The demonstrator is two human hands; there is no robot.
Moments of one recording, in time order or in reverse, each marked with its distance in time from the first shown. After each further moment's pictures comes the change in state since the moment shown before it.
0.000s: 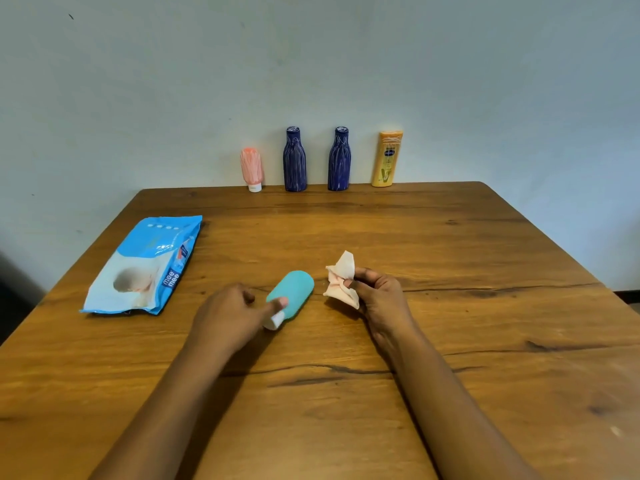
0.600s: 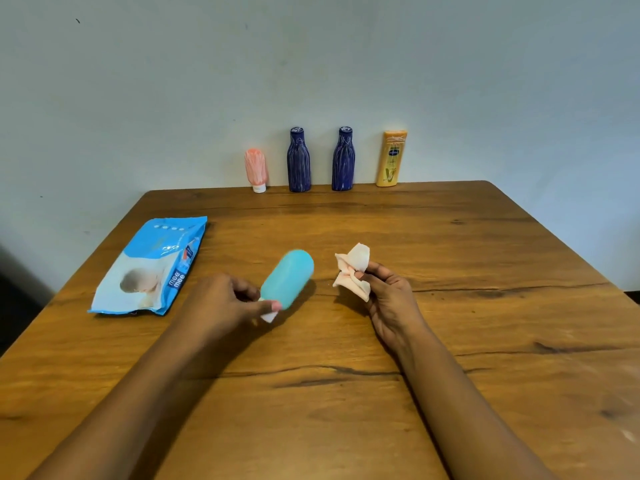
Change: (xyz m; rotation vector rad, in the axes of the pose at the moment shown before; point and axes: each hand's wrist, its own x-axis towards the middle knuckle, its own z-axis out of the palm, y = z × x) left_hand -0.008 -0.001 -0.033 -0.173 -0.180 0.178; right_hand 0.006 0.003 -0.008 0.248 0.000 -0.013
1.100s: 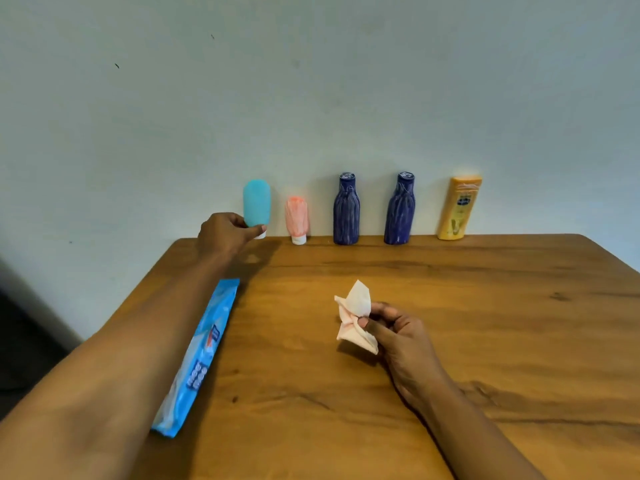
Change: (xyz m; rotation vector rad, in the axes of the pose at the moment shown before) left_hand 0.266 -0.038 -0.097 -0.077 0.552 -0.011; right_hand 0.099 0.022 0.062 -0.247 -0.152 -0.013
